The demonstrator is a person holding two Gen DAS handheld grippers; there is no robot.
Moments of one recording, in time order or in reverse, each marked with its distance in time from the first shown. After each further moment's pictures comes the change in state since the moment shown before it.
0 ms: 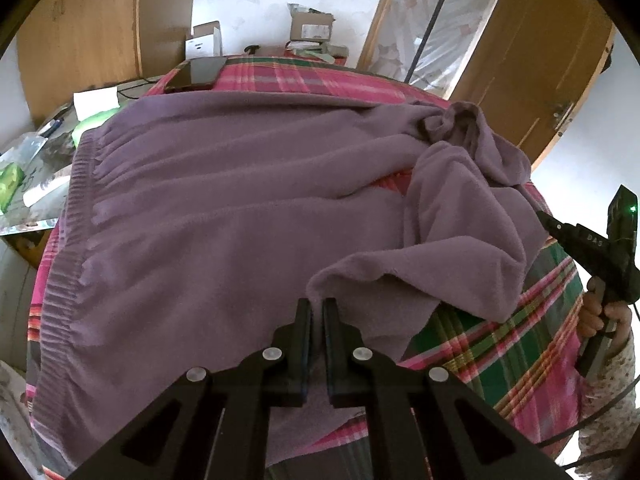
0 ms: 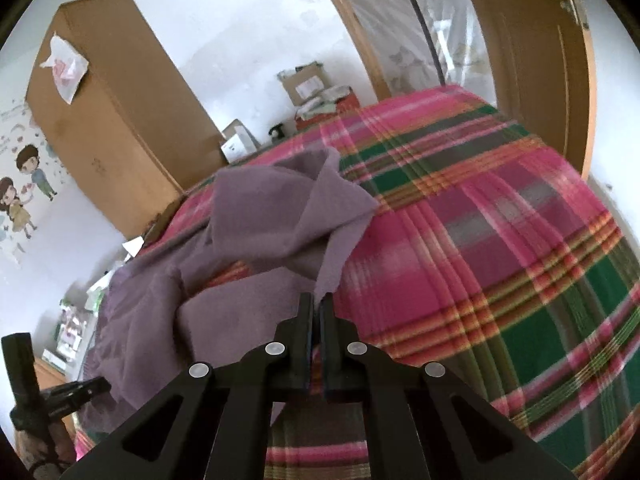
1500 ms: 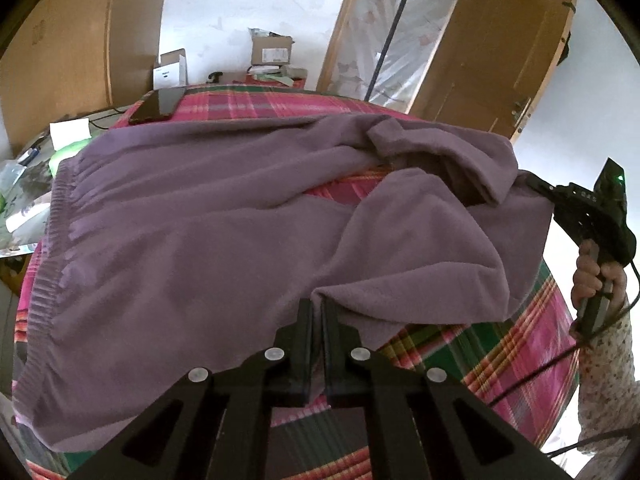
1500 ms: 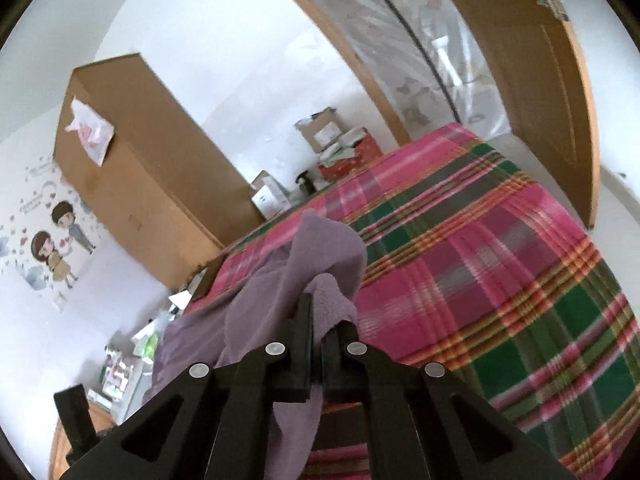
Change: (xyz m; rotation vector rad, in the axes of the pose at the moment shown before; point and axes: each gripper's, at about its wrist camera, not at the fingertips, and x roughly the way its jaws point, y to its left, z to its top) left arm -0.020 -0.028 -0.016 0.089 -0.080 -0.100; right arm -0.072 -0.025 0.030 0.091 -0.168 0.106
